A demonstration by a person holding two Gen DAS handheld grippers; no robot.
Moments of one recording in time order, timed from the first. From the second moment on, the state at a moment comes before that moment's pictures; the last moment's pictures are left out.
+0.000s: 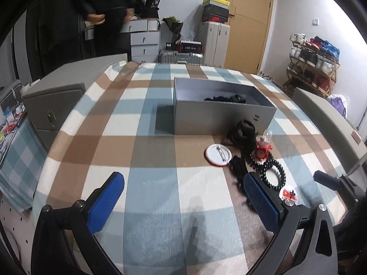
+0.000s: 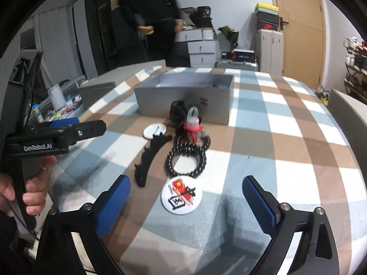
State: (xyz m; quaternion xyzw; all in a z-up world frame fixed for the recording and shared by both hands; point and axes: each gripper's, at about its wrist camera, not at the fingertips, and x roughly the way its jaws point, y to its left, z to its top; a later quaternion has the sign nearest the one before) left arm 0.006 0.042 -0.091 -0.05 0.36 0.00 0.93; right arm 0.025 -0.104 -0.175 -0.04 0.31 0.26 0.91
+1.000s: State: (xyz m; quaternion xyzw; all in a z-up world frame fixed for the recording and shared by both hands) left arm 0.027 0.042 -0.103 -0.04 0.40 -0.02 0.92; right arm 0.017 -0.098 -0.181 -0.08 0.30 0.27 0.91
